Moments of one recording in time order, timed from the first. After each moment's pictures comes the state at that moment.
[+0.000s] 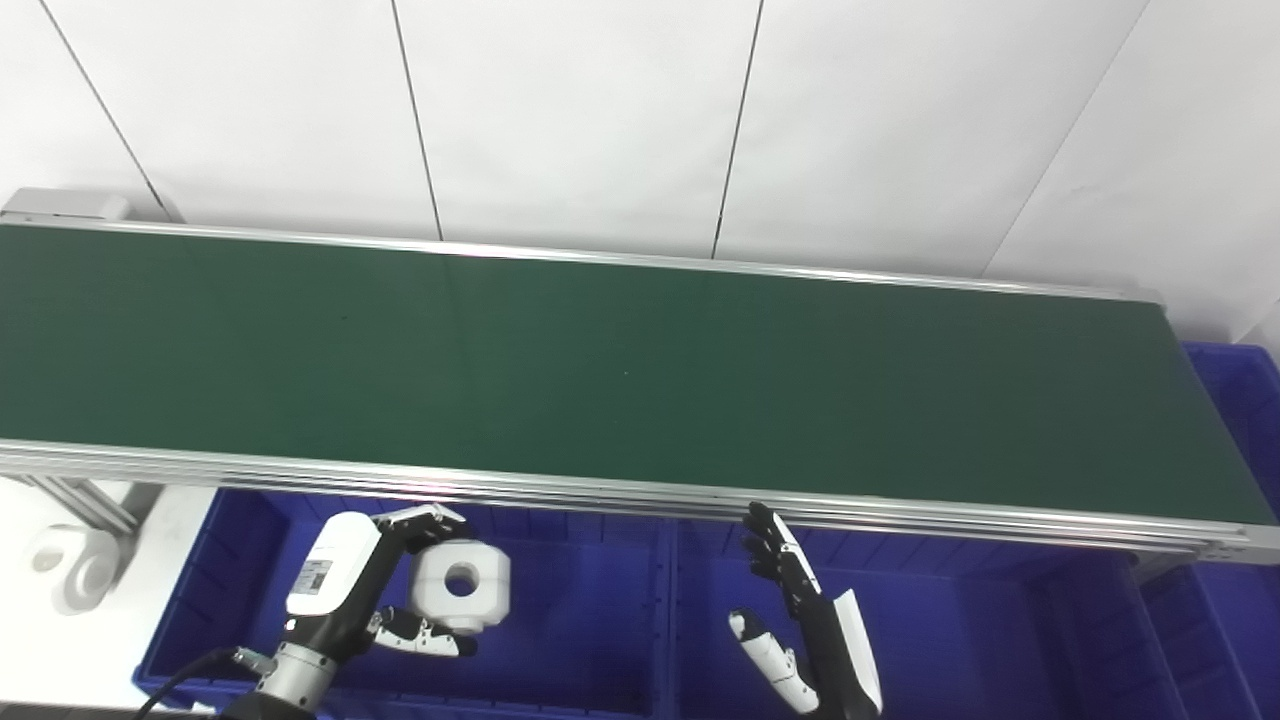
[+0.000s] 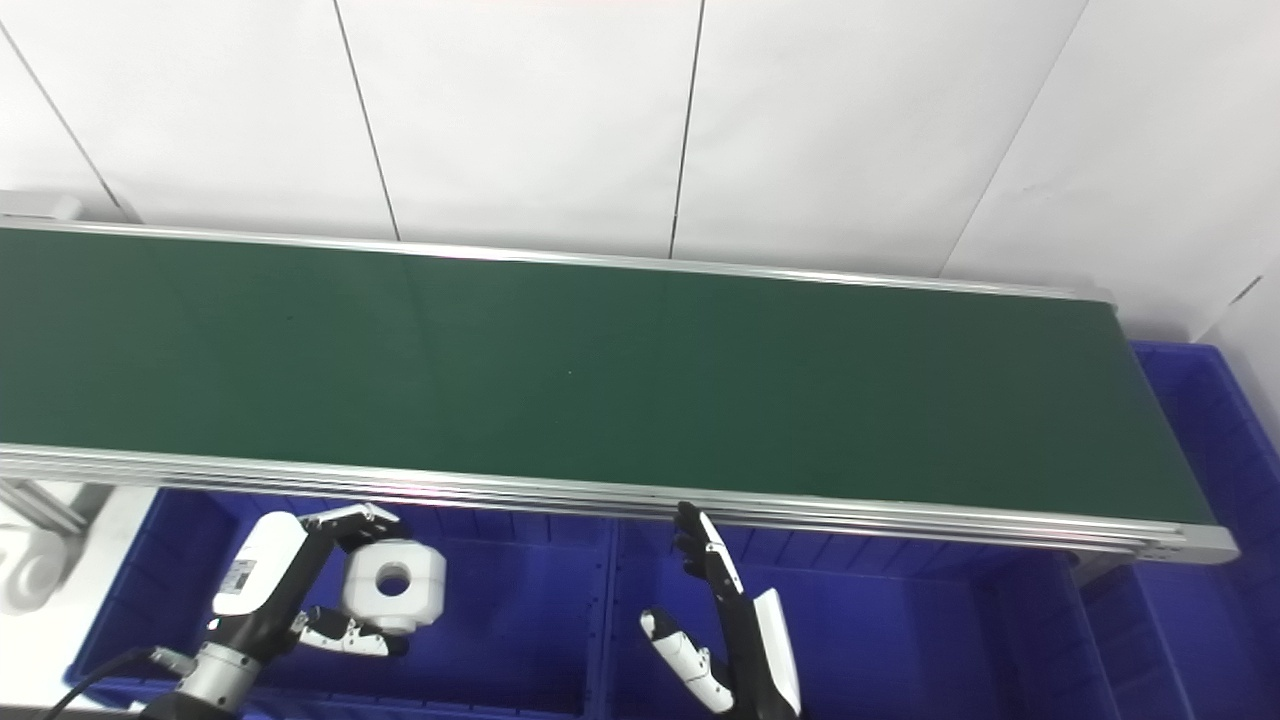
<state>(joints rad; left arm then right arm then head) 0.14 0.41 -0.37 0.47 0.62 -0.45 0.63 0.21 -0.03 0.32 0.14 -0.33 -0.35 -0.09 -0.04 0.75</state>
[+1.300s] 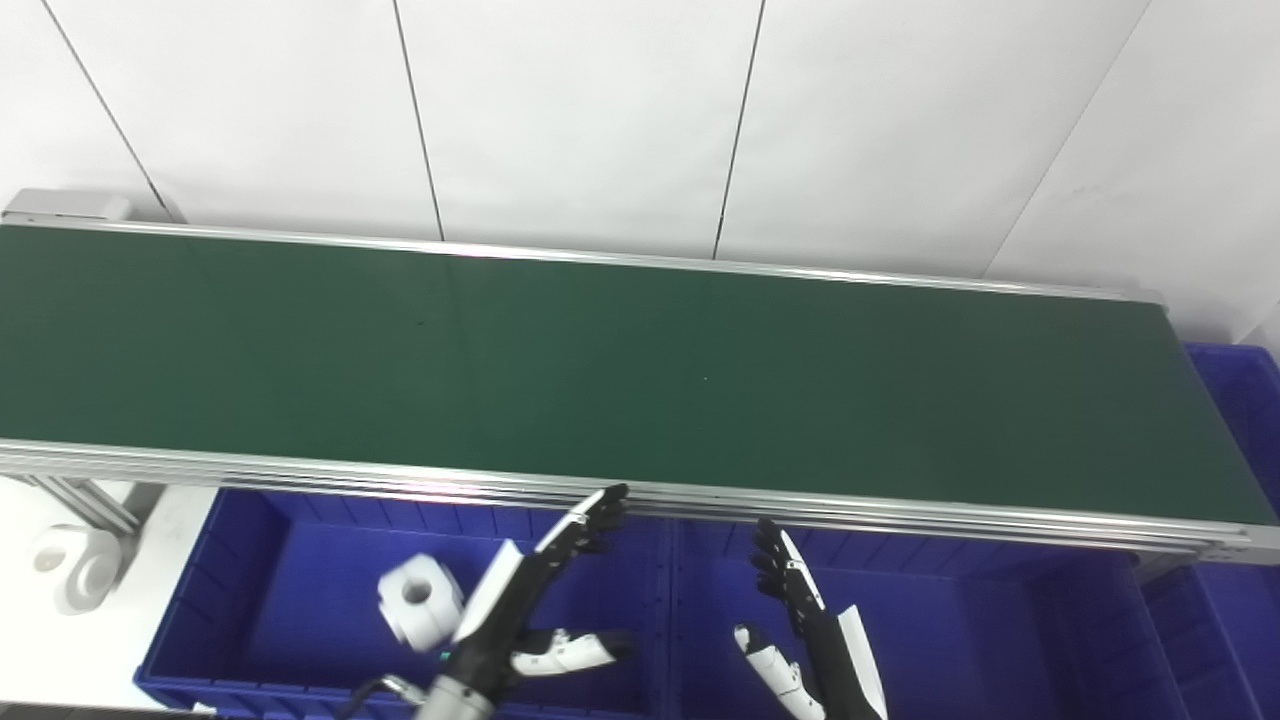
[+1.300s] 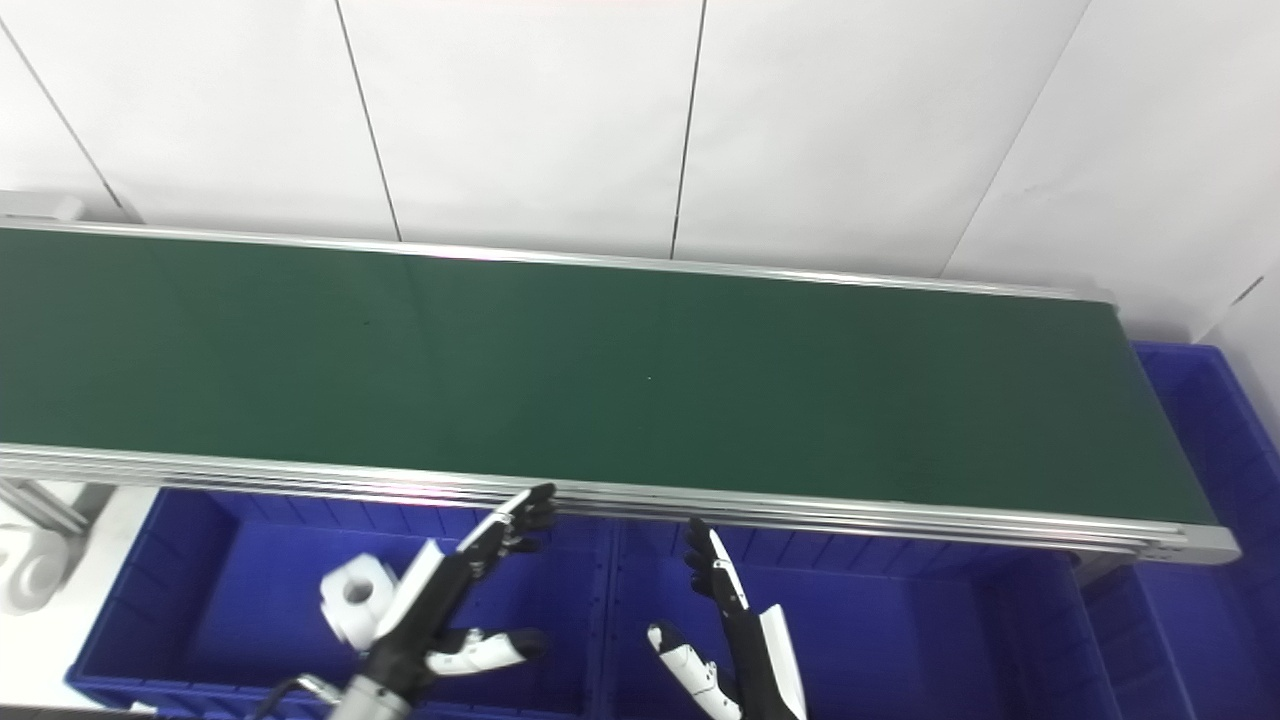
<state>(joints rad) 0.24 0.11 -0.39 0.19 0.22 -0.45 0.15 0.22 -0.04 0.29 0.17 -0.30 -0.36 -0.05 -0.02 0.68</state>
